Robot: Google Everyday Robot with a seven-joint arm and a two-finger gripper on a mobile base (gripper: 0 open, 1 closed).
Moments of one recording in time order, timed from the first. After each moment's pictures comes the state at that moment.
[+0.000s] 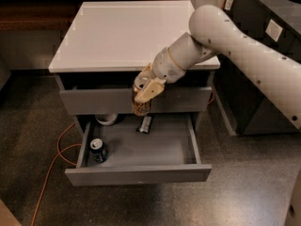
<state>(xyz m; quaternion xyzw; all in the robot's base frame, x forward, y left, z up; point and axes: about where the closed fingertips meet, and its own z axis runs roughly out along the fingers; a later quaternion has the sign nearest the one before) 0.611 0.007 0.819 -0.67 0.64 0.24 0.29</state>
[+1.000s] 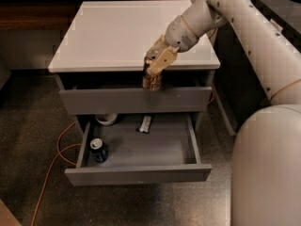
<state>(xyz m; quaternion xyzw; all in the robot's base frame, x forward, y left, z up) 0.669 -0.031 0.878 -0.66 0.65 0.25 0.28</state>
